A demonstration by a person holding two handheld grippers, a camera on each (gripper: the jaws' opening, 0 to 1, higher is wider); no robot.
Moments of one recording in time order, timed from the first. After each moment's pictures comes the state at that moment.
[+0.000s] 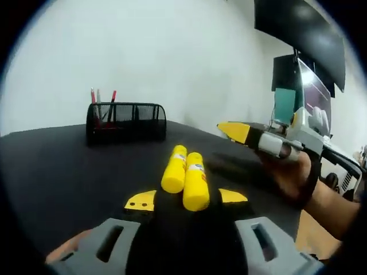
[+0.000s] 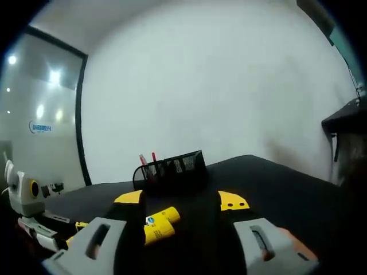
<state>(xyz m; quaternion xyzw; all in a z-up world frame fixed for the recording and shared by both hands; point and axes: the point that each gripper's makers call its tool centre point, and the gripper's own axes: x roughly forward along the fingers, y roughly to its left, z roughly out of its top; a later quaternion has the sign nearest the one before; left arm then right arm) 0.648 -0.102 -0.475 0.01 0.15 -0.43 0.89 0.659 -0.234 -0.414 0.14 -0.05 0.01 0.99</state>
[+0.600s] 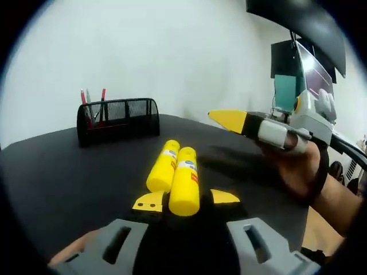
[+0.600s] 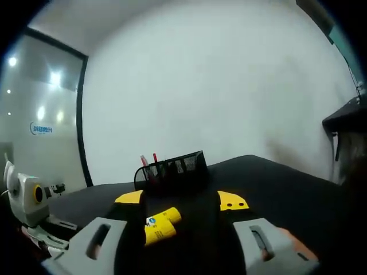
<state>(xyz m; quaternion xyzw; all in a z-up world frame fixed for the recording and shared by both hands) 0.648 -0.119 -0.484 0.05 0.15 -0.42 0.89 0.658 -0.233 -0.413 0.14 -0.06 0.02 0.99</state>
